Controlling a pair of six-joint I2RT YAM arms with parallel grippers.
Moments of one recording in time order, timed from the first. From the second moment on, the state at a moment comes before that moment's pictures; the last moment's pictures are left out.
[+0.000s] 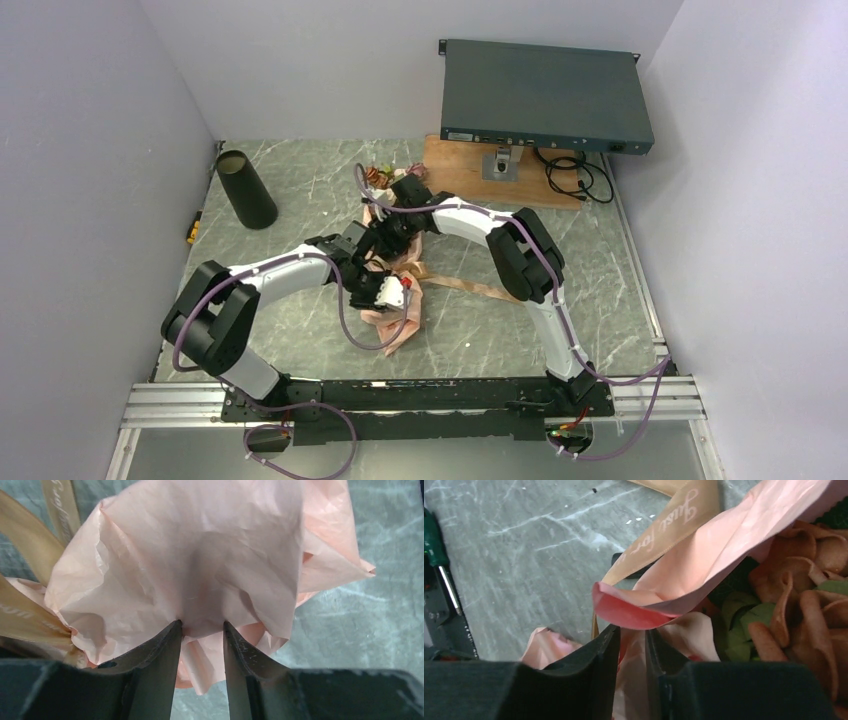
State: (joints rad) left arm -0.61 1.55 0.87 -0.55 0.60 1.21; right arm 0.69 2.25 1.65 -0.34 -0.66 -0.04
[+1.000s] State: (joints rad) left arm -0.32 1.28 0.91 -0.60 0.68 1.10; right arm 0.67 2.25 1.75 -0.52 -0.63 -0.12
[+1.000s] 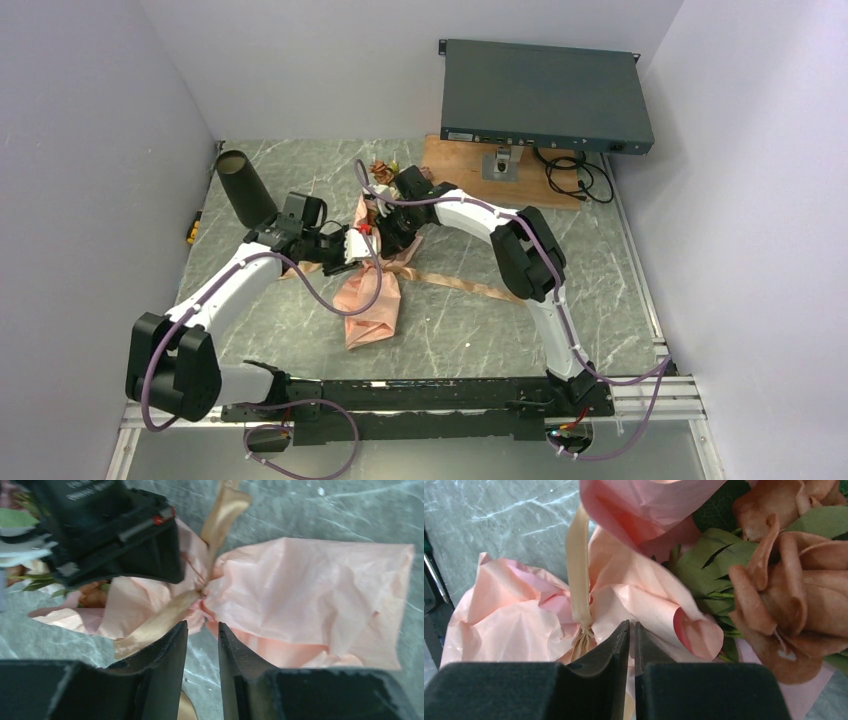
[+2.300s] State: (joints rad) left arm -0.32 1.53 1.00 -0.43 0.66 1.08; right arm 0.66 2.29 1.72 -0.42 -0.63 -0.10
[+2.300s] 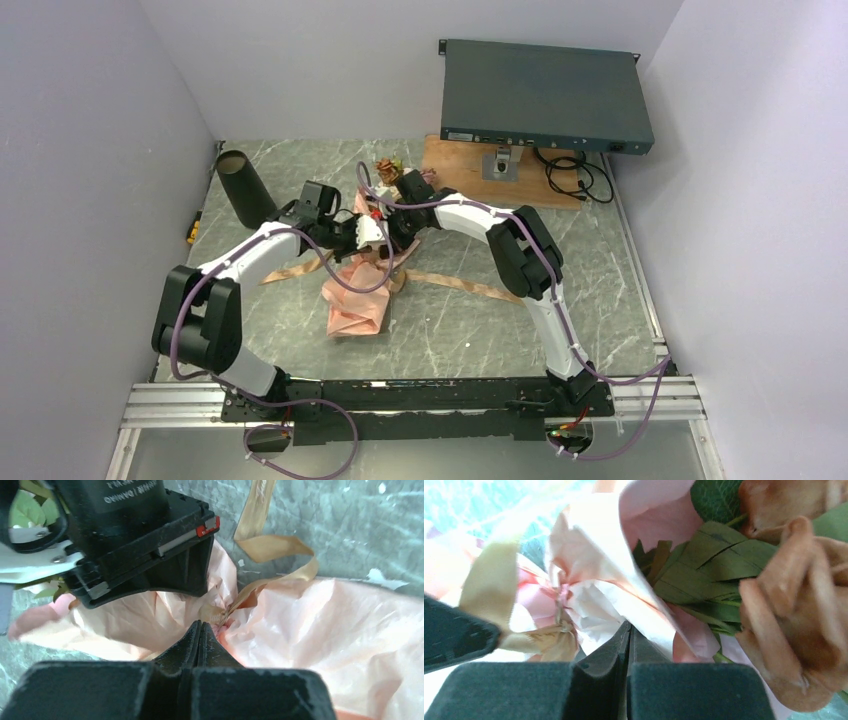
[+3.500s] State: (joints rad) left arm -0.23 1.41 0.85 -0.48 0.67 1.14; right arm 0.67 2.26 1.67 -0.41 -0.62 -0.15
